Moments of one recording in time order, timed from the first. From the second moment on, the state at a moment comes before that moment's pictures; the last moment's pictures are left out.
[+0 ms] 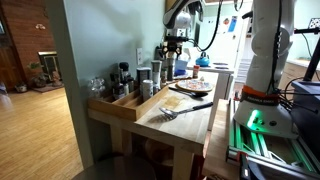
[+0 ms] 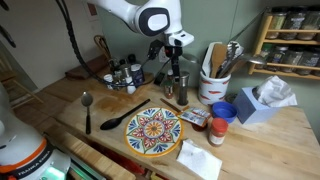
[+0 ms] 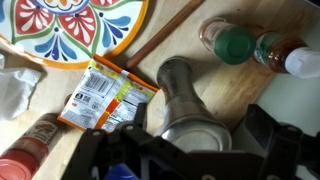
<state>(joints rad) -0.26 0.21 -0.27 -1.99 0.03 2.30 0.54</state>
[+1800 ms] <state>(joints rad) -0.20 0.05 -0.28 -2.00 -0.11 2.17 0.53</state>
